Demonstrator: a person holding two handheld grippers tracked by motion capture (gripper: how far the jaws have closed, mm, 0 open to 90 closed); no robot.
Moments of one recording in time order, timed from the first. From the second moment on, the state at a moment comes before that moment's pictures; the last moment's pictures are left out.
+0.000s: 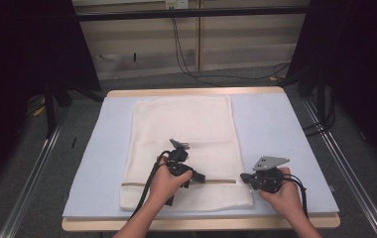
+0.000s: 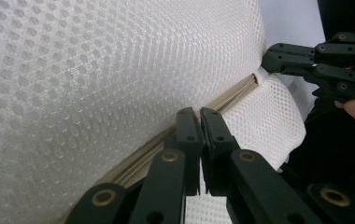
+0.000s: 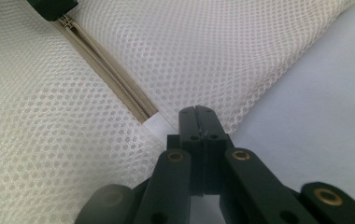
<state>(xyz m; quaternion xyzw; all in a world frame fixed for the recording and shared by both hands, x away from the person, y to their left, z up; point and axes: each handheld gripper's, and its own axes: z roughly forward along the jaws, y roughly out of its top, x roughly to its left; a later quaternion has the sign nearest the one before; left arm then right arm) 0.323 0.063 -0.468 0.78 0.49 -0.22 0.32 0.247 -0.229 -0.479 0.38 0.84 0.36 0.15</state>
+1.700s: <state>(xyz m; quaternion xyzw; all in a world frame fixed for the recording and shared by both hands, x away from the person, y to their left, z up) 0.319 0.104 -0.466 0.77 0.50 -0.22 0.34 0.247 -0.229 -0.479 0.38 0.84 0.36 0.14</state>
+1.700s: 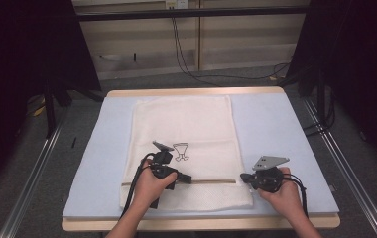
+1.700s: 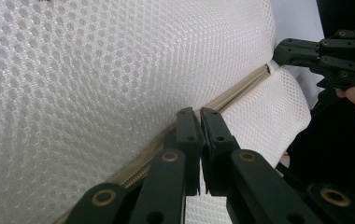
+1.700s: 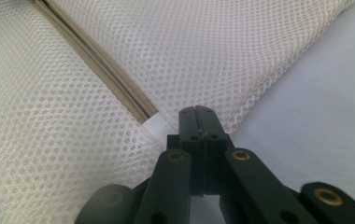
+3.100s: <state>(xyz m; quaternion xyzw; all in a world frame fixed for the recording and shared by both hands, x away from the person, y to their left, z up) 0.320 0.147 -0.458 0.76 0.51 -0.22 0.34 0.249 -0.230 -0.480 0.38 0.84 0.36 0.14</state>
